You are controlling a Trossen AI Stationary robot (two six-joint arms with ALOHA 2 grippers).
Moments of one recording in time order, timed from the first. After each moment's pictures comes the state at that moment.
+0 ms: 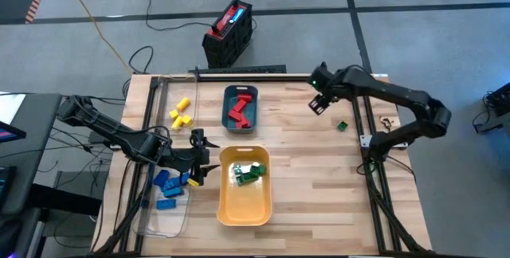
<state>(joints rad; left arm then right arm) -0.40 1.08 0.75 -0.35 -0.56 -0.05 -0.53 1.35 1.12 -1.05 0.40 0.25</state>
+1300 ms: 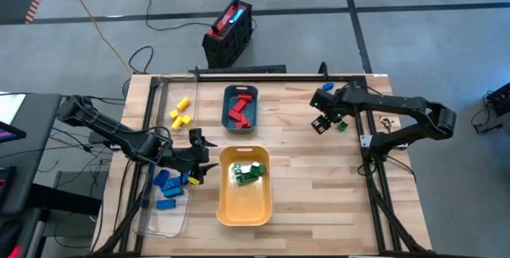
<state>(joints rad) -0.40 1.08 0.75 -0.40 -0.57 -0.11 -0.46 1.30 0.83 -0.97 0.23 0.44</state>
